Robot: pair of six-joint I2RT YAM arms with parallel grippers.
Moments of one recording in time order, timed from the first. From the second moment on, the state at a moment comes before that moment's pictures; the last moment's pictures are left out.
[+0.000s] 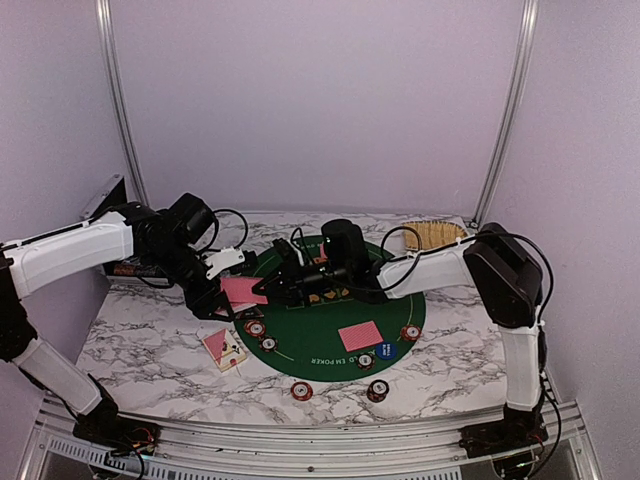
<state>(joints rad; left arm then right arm) -0.61 1.48 1.21 -0.93 0.29 0.47 0.85 2.11 1.38 0.48 -0.86 1.13</state>
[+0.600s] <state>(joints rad) -0.61 1.48 1.19 -0.93 0.29 0.47 0.80 2.00 1.24 0.54 -0.86 1.18</state>
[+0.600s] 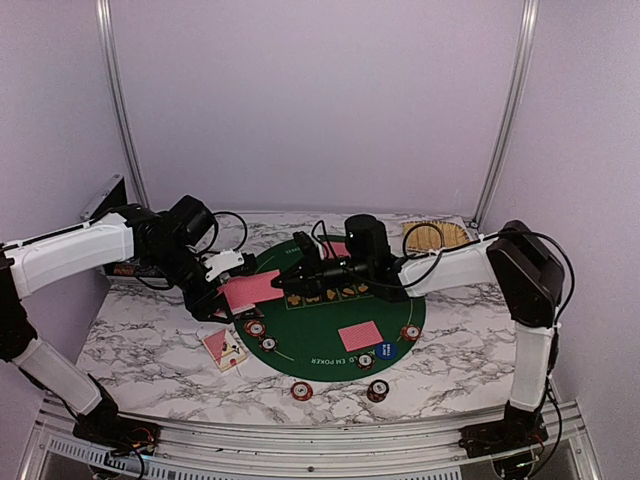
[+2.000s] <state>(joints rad) -0.61 1.48 1.17 -0.93 0.29 0.47 0.48 1.76 0.94 -0.23 -0.66 0.56</state>
